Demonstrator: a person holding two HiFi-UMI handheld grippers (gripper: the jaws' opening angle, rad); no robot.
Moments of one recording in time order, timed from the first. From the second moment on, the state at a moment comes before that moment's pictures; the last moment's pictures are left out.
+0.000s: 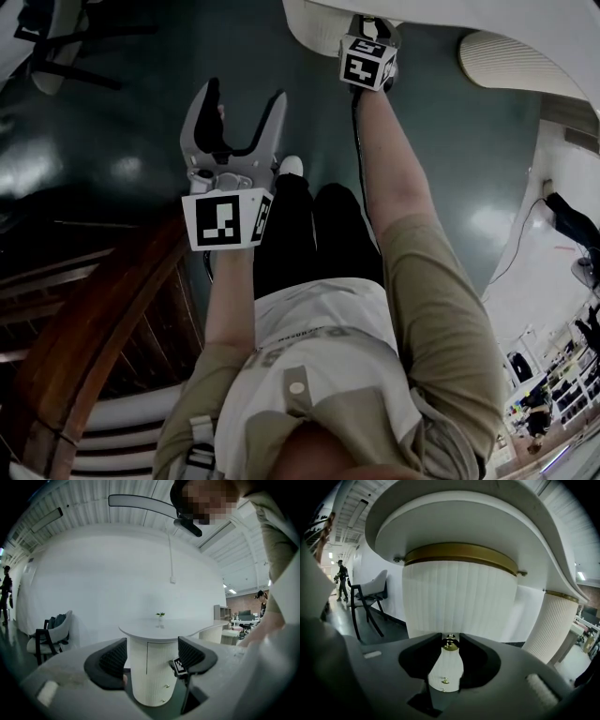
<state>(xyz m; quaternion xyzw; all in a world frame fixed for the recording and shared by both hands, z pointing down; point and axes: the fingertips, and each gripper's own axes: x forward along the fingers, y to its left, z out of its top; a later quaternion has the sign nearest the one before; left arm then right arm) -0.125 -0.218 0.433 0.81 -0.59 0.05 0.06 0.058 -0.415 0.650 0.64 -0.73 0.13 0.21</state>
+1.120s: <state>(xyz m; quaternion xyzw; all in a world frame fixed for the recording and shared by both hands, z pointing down) -0.121 -0.212 0.432 0.81 -0.59 0.05 0.06 0.061 -0.412 0.653 0.62 -0.74 0.16 0.21</state>
